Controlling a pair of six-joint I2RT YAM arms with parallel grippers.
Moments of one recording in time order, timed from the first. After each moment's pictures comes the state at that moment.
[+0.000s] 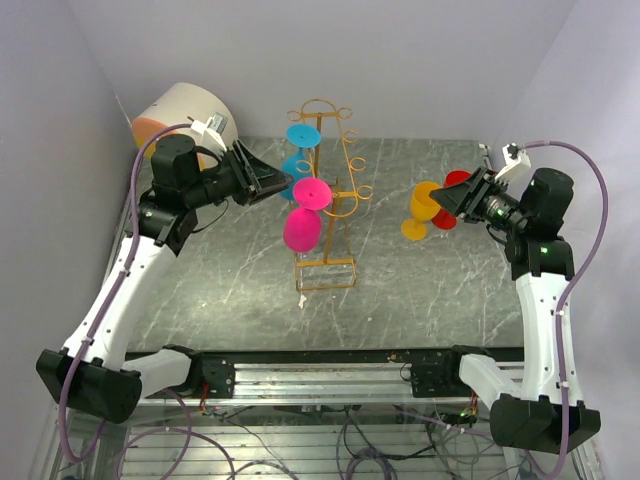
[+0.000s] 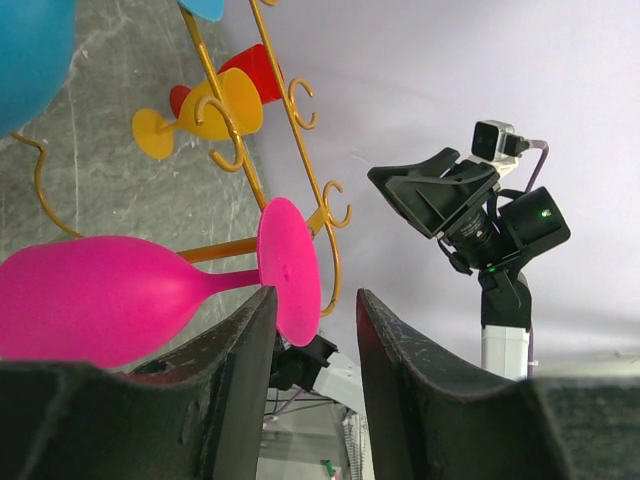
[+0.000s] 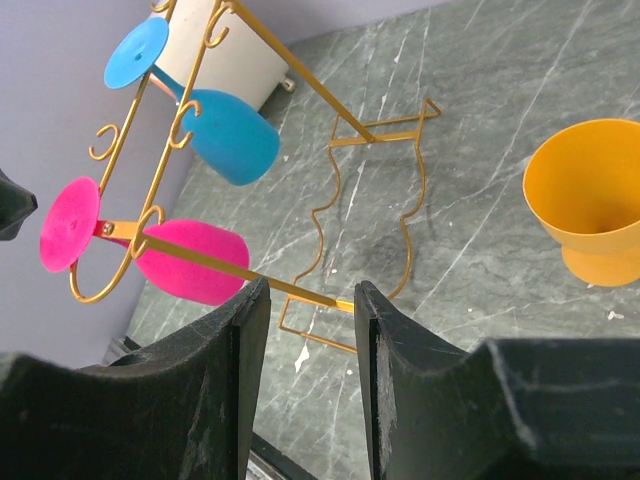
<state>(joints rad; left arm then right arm) -0.31 1.16 1.27 -0.28 0.65 -1.01 -0.14 0.97 1.14 -0.47 -0.71 0.44</state>
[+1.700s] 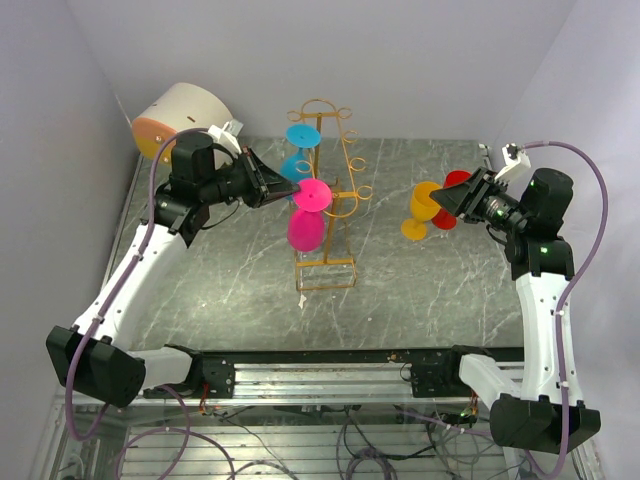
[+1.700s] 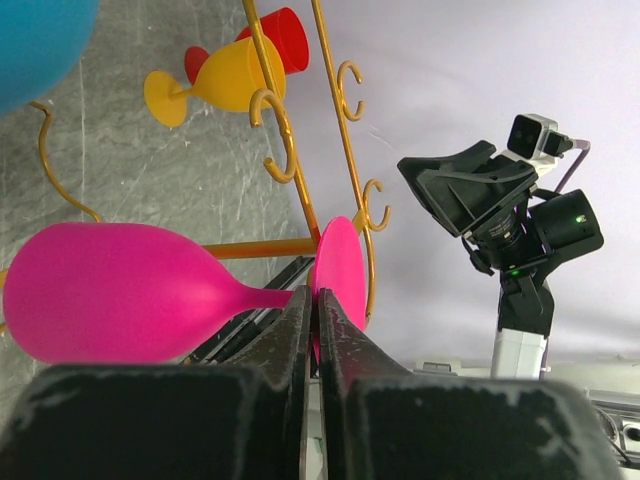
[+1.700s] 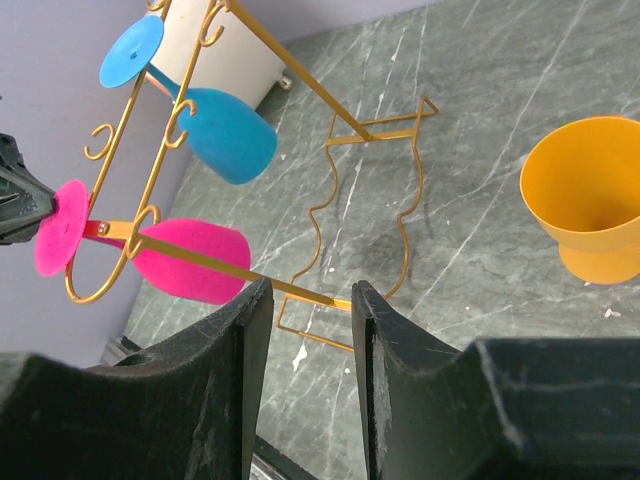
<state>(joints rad) -0.34 1.25 1.27 -0.30 0.66 -0.99 -0.14 0.97 1.14 -0.48 -0.70 0.43</state>
